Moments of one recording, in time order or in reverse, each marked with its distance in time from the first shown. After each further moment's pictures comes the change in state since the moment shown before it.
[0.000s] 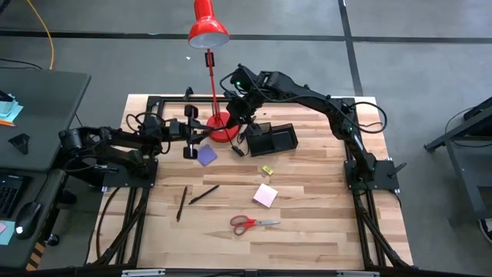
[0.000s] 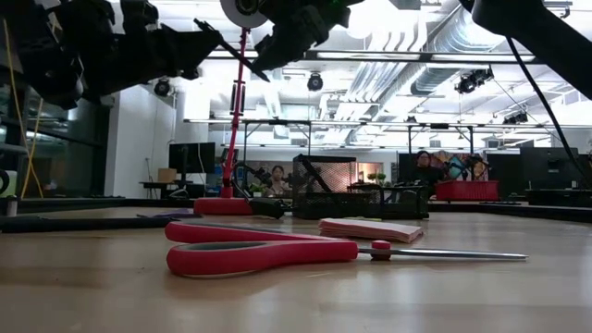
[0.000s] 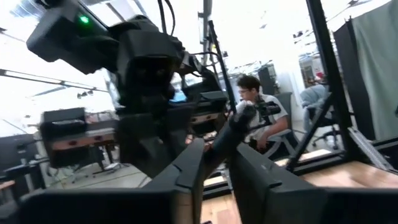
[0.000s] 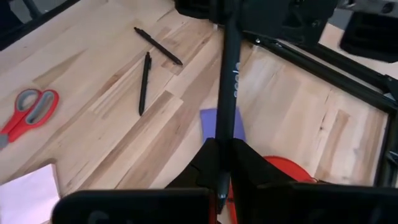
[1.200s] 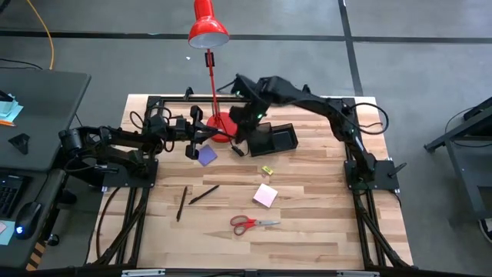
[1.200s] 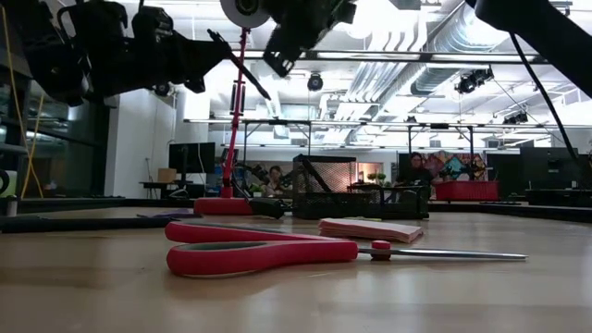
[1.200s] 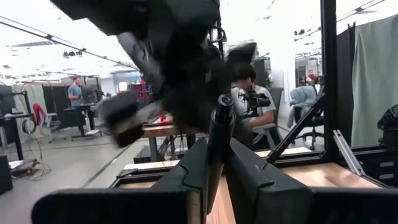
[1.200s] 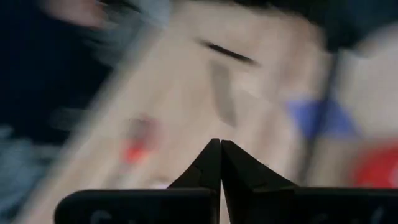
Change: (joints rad) left arm 0.000 0.001 0.034 -0.133 -0.015 -0.129; right arm 0.063 -0.015 -0.046 -0.131 -0.096 0.288
